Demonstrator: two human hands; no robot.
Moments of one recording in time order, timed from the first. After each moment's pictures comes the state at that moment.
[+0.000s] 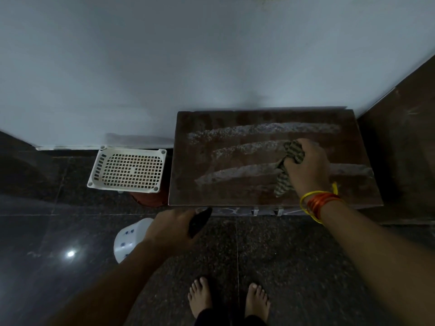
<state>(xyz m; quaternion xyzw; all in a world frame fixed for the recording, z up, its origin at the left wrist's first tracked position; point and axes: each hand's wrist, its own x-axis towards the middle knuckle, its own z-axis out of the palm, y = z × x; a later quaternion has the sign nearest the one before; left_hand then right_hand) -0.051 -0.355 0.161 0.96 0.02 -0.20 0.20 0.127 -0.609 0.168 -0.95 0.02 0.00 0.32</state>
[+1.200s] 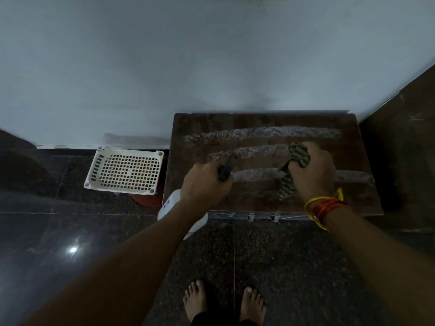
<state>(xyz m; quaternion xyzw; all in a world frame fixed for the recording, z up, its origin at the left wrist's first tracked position) 0.056 -0.413 0.182 0.92 0.13 -0.06 0.35 0.136 -0.623 0.181 -0.94 0.05 0.01 0.33</state>
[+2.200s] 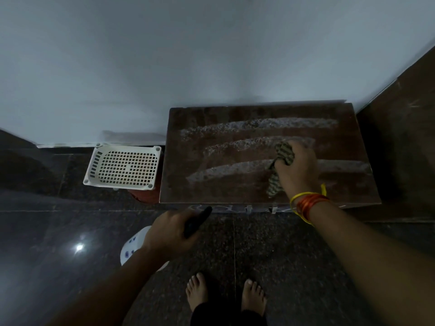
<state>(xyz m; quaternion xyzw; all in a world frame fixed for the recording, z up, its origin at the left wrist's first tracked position) -0.057 -0.375 0.138 0.94 0.04 -0.16 0.30 0.125 -0.615 0.158 -0.94 0.03 0.04 0.35</state>
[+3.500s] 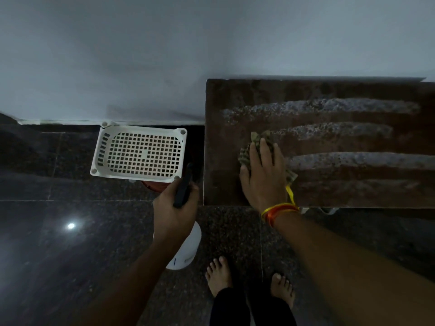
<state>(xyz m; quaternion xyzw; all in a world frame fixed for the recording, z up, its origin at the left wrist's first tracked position) -0.038 -0.267 0.085 0.80 0.32 0.04 0.51 0.077 -0.432 0.038 -0.98 -0.15 0.11 0.06</state>
